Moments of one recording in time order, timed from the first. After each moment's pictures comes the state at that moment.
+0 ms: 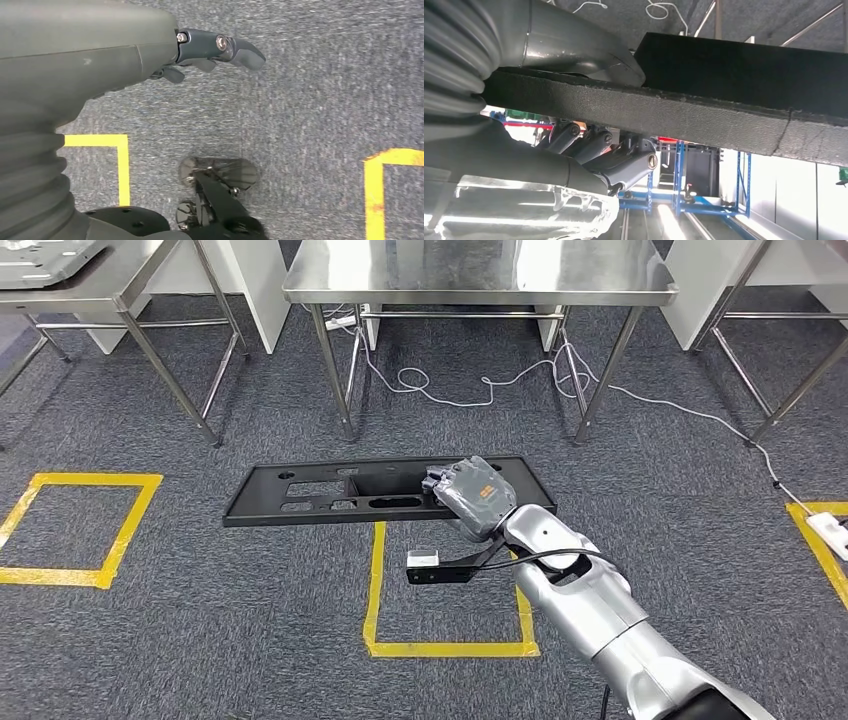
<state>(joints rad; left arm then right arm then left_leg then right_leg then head) -0.08 -0.13 0.70 -0.21 -0.70 0.19 -0.34 -0.65 -0.10 0.60 -0.96 1.03 -0.20 -0.27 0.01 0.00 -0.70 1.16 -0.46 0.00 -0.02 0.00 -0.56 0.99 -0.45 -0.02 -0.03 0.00</state>
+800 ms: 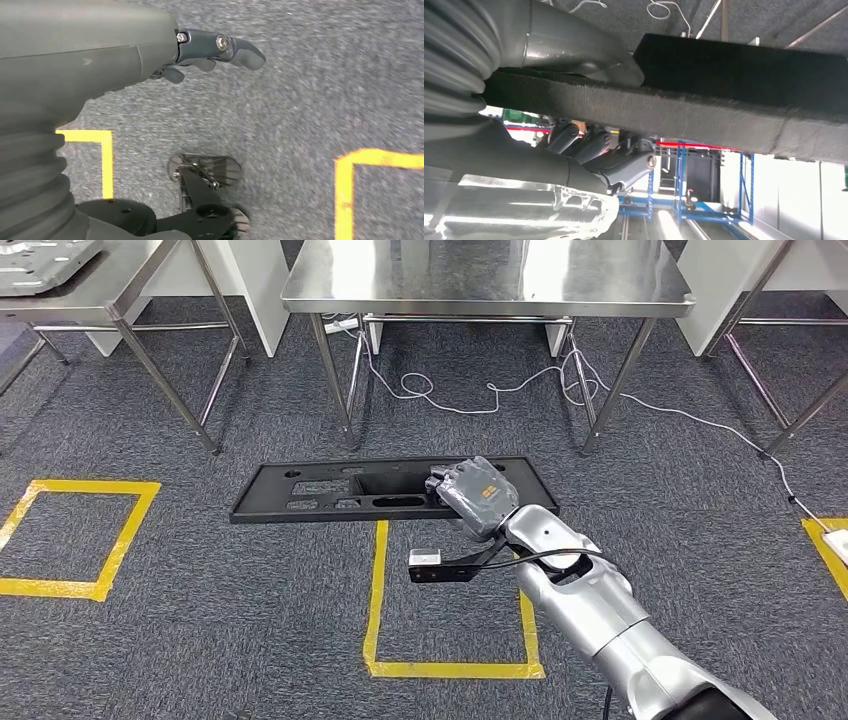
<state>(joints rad) -0.08 -0.13 0.72 -0.21 -0.70 0.19 -0.35 -0.65 -0.10 0.60 -0.94 1.03 -0.21 -0.28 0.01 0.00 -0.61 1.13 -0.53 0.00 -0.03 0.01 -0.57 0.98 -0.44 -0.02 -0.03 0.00</state>
